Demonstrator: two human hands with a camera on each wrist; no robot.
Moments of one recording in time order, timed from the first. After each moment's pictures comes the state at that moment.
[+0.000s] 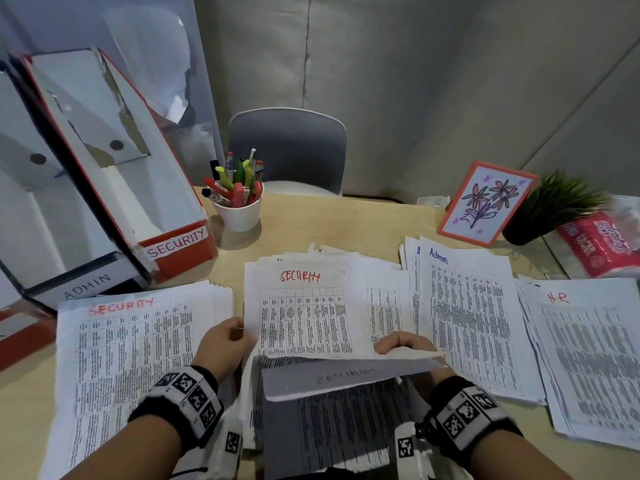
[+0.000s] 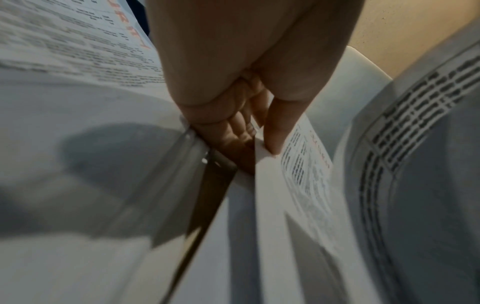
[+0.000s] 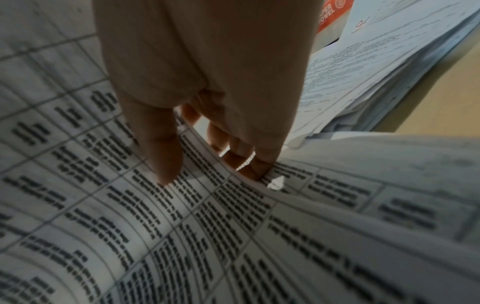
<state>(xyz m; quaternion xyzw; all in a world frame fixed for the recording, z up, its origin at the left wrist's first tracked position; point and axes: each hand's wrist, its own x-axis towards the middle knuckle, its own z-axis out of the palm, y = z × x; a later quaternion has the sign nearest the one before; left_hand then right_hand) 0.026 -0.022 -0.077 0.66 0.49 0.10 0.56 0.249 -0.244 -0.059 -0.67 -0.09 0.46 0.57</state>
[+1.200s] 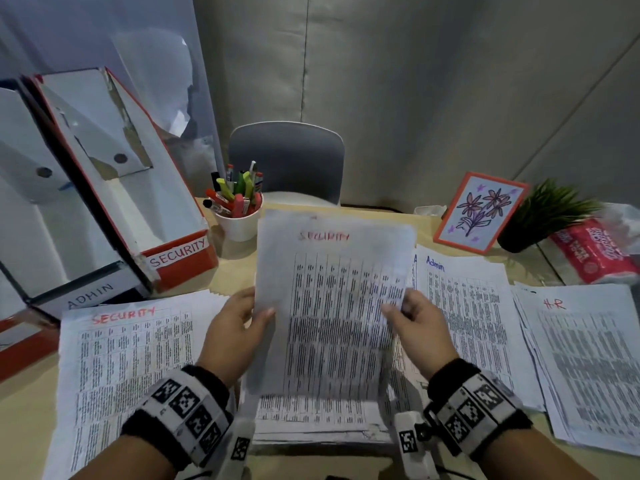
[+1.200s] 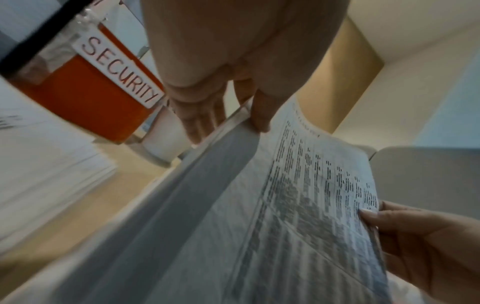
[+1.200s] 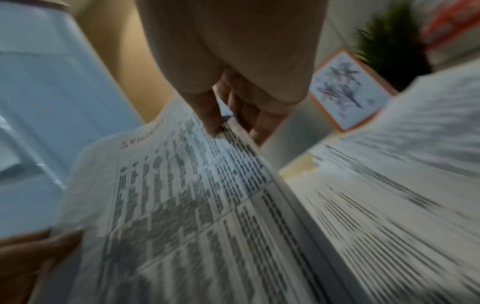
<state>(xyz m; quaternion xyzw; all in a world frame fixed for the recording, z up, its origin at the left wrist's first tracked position) 0.047 -0.037 -0.011 0.78 0.39 0.22 0.43 0.242 -0.214 0.005 -0.80 -0.24 0.23 0.50</state>
